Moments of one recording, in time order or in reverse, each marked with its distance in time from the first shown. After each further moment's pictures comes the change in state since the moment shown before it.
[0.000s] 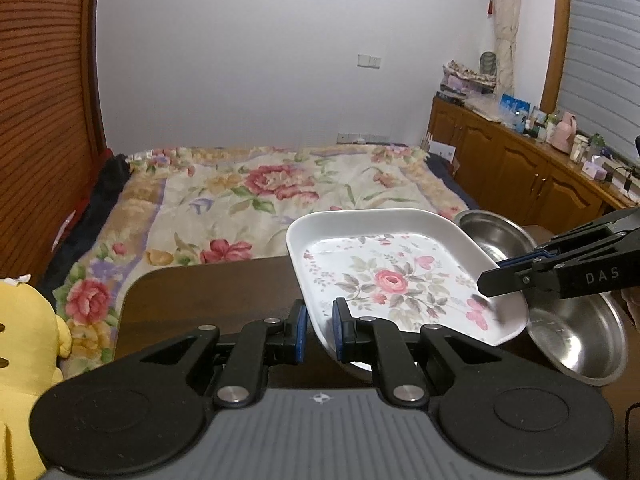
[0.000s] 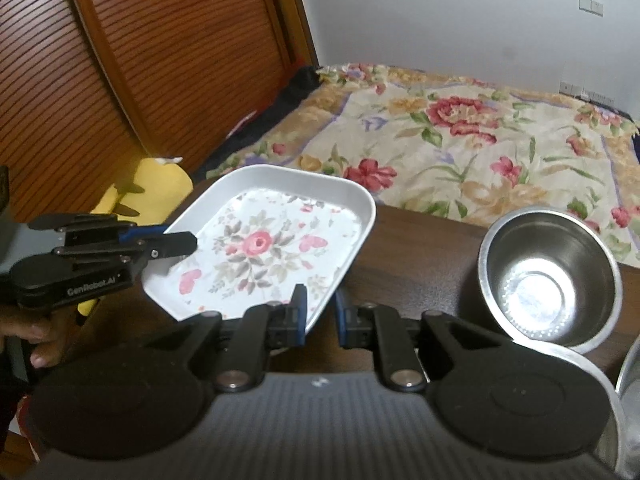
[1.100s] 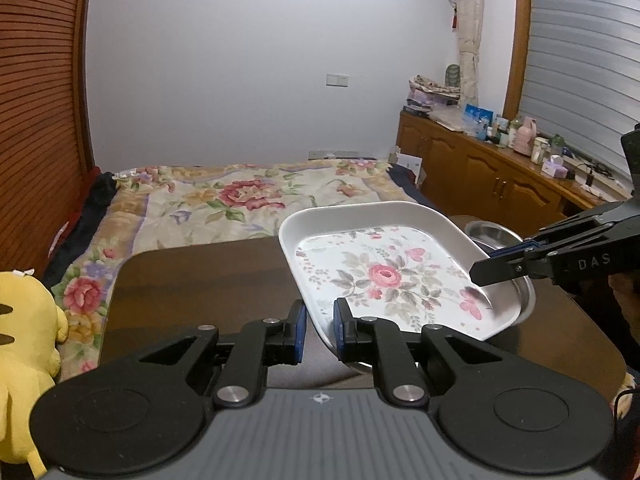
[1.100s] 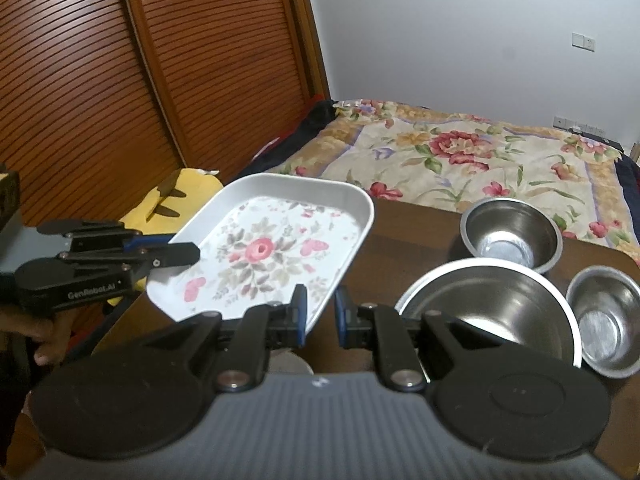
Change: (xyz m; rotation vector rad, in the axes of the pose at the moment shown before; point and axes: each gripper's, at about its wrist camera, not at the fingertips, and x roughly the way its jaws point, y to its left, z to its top) left arm -0.095 -0.055 -0.048 0.030 -0.055 -0.062; right arm -0.093 0.028 -0.056 -0.044 -0.102 0.008
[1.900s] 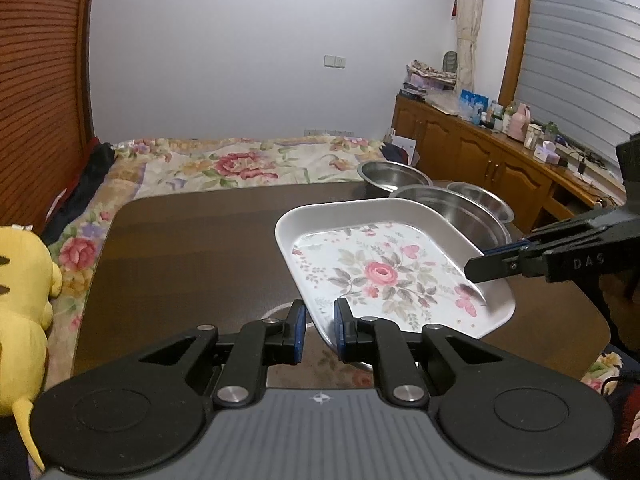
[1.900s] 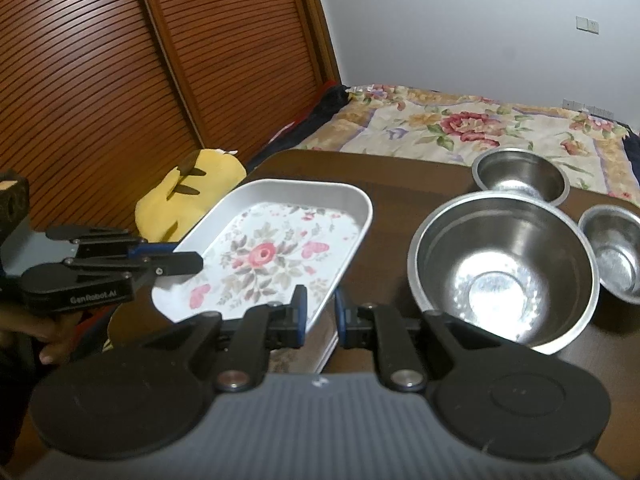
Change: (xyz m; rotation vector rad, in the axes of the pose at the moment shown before) left arm -0.023 -0.014 -0.047 -0.031 0.054 -0.015; right arm -0.017 0.015 -0.050 0.020 0.017 0.050
